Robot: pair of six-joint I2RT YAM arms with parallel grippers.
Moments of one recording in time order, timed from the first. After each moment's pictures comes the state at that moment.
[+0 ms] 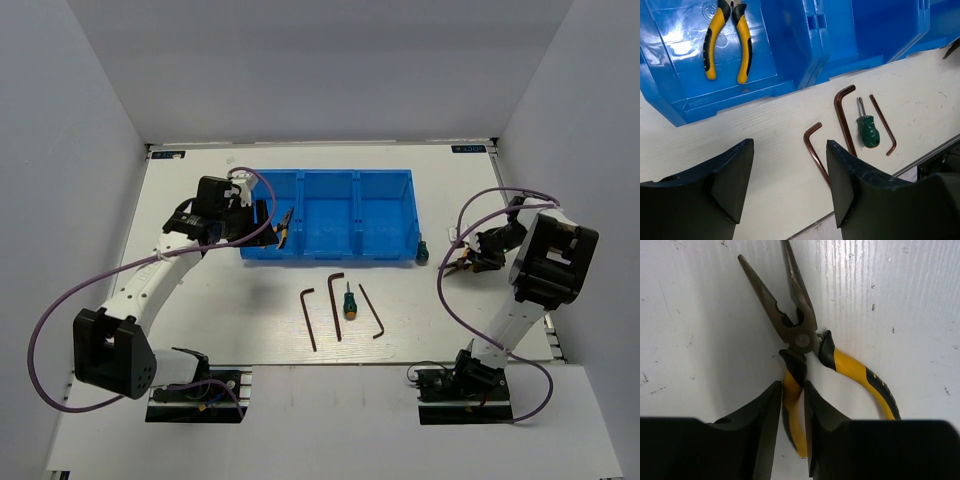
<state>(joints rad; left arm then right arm) -0.30 1.30 1.06 -0.57 0.32 -0.29 -0.36 1.91 1.26 -1.08 -0.43 -1.97</state>
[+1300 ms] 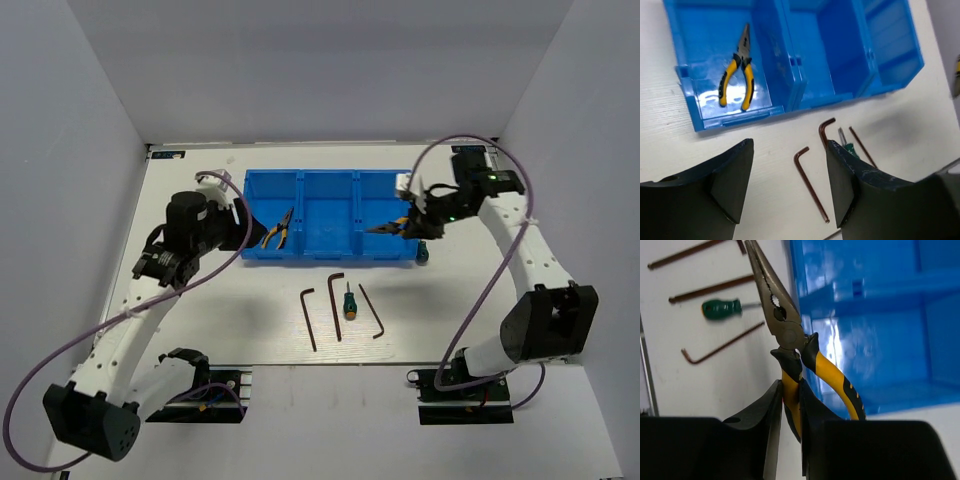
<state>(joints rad) -0.30 1.00 0.95 -0.47 0.24 -0.35 0.10 1.46 1.39 -1.20 -0.83 -1.25</state>
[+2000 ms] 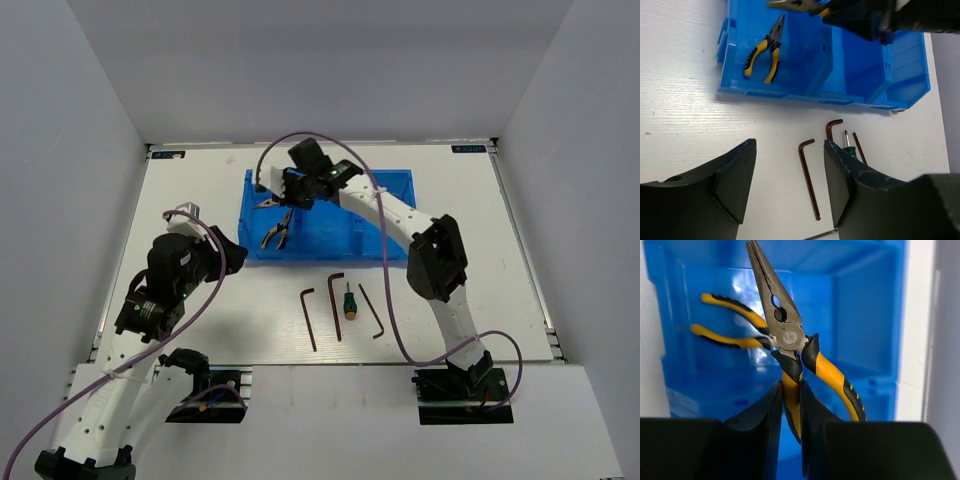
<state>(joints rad) -0.30 0.64 0.77 -0.56 0.04 -0.55 0.77 2.17 2.06 -0.66 -0.28 -0.82</state>
